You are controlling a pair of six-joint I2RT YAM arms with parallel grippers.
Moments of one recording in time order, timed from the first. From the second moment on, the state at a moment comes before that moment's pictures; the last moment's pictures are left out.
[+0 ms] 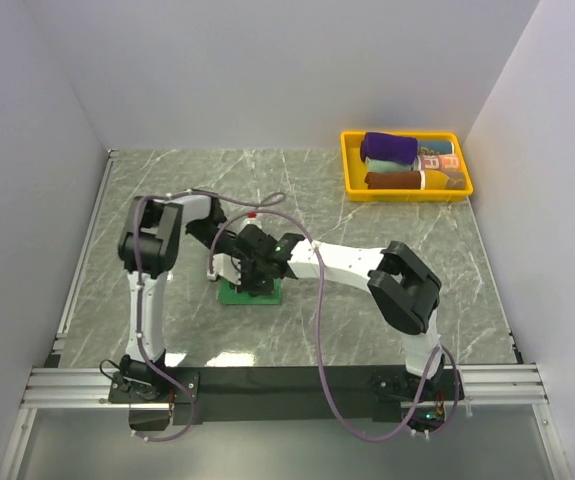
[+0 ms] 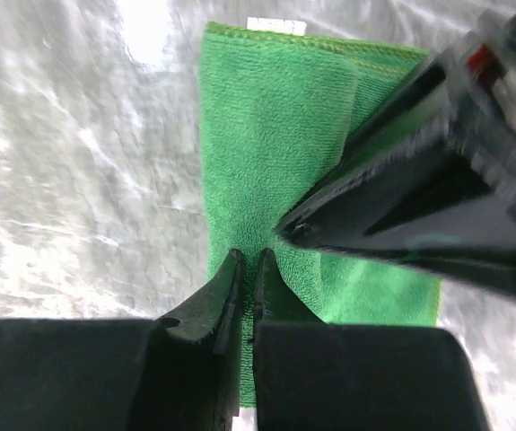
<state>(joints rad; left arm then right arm) -0.27 2.31 1.55 -1.34 0.99 0.79 1.02 1.94 1.41 -0.54 -0.22 -0.57</state>
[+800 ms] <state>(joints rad) 0.07 1.19 0.79 -0.78 0.76 0.74 0.75 2.41 1.84 -1.08 -1.09 -0.45</state>
